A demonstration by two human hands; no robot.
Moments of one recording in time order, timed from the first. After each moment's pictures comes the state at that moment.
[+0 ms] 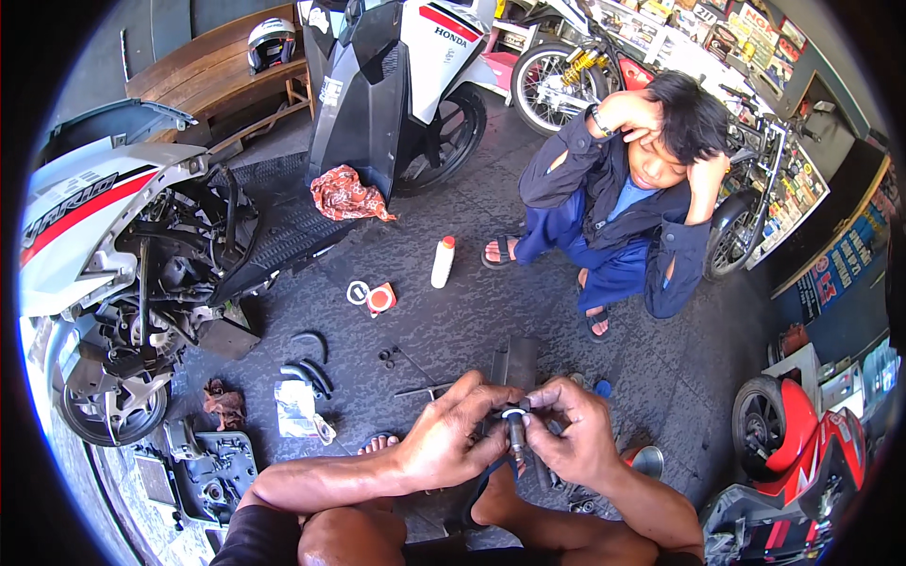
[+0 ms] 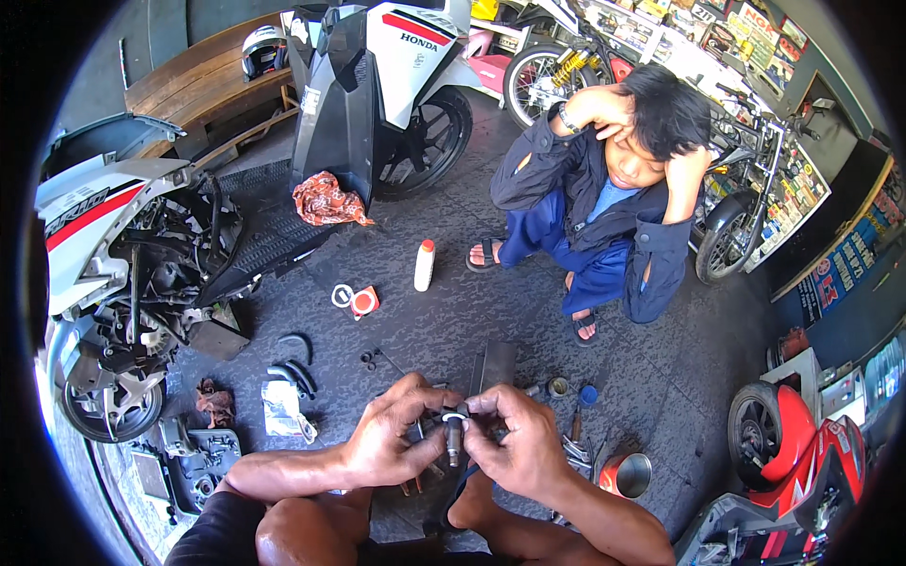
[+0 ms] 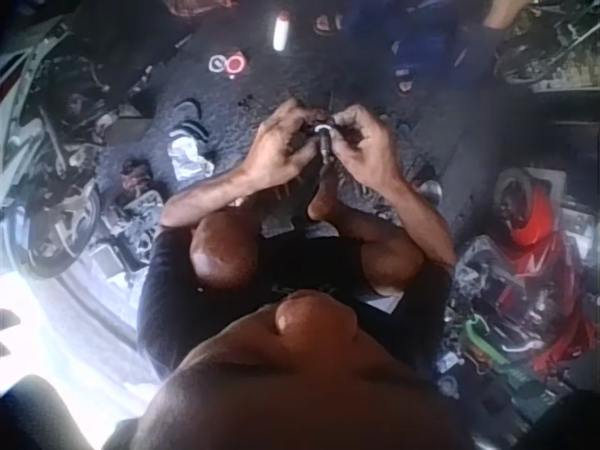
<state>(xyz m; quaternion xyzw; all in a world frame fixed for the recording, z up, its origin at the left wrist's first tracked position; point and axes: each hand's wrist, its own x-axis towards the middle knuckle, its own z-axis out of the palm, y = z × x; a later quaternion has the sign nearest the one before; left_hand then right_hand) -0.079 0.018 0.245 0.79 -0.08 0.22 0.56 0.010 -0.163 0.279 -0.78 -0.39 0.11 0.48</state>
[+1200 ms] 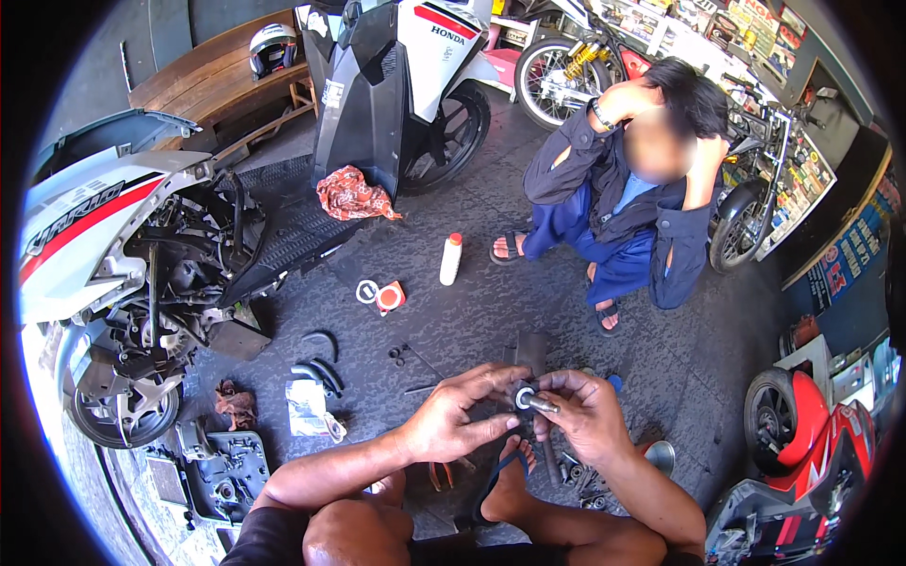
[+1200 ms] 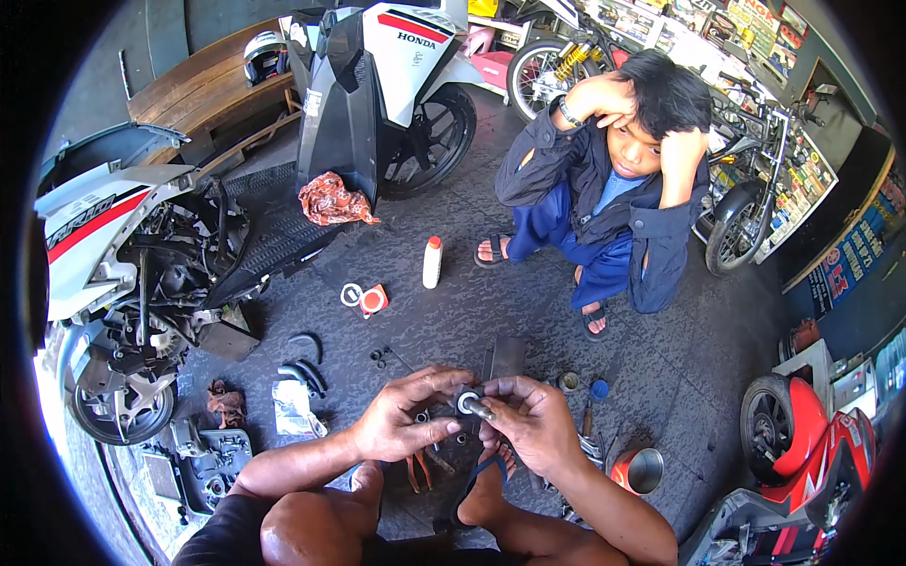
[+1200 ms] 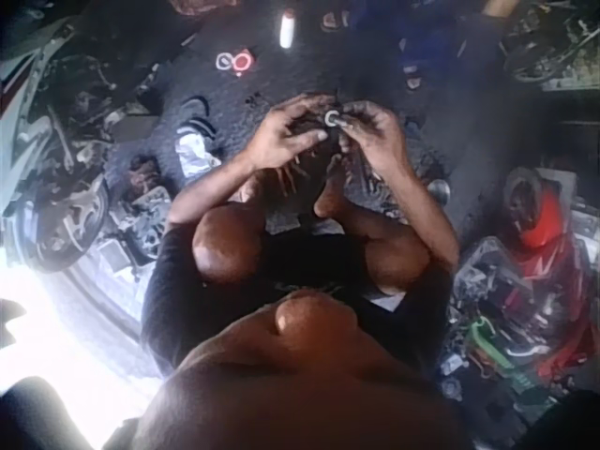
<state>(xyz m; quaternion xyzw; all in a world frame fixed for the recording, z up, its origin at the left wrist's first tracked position) -0.061 0.027 0.217 0.71 -0.16 0.12 0.68 0.025 -0.175 0.255 -0.64 -0.14 0.34 0.68</state>
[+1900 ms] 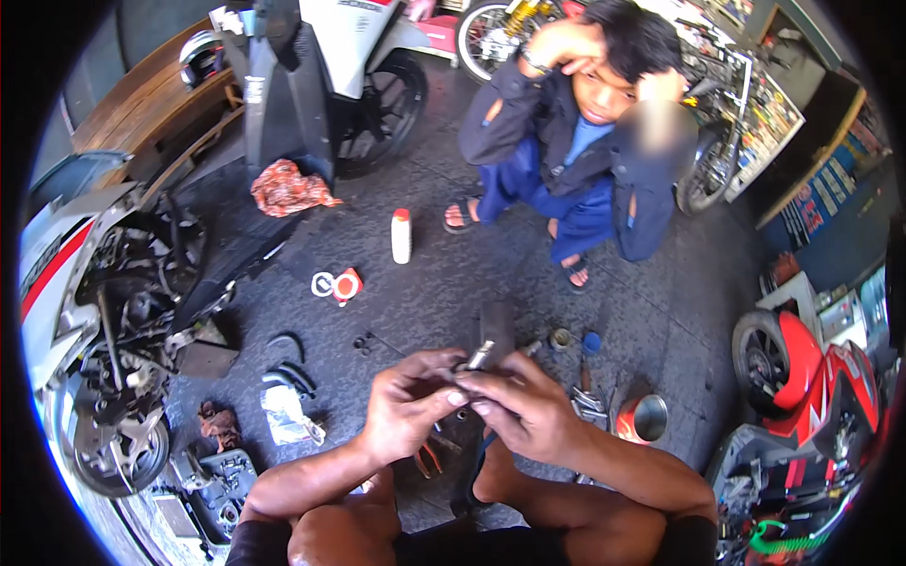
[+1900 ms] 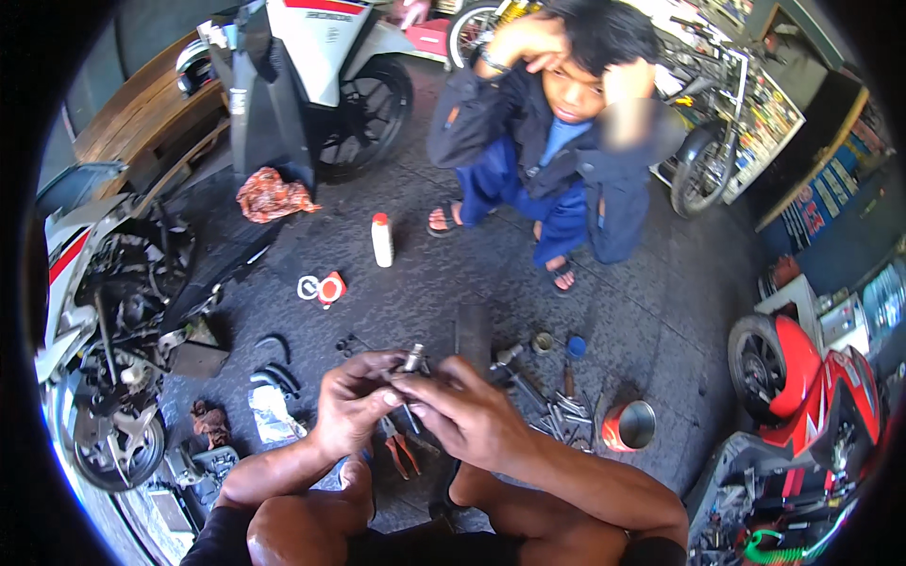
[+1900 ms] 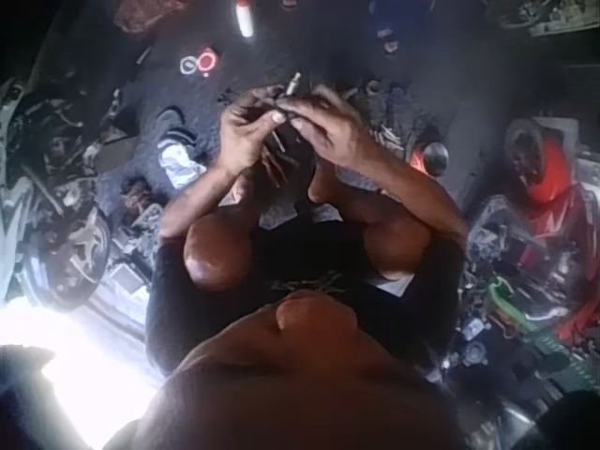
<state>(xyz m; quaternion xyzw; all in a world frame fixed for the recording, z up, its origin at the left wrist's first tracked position) -0.060 0.016 0.191 0.51 -0.04 0.10 0.85 0.018 -0.166 0.249 -0.73 -0.51 -0.01 0.45</state>
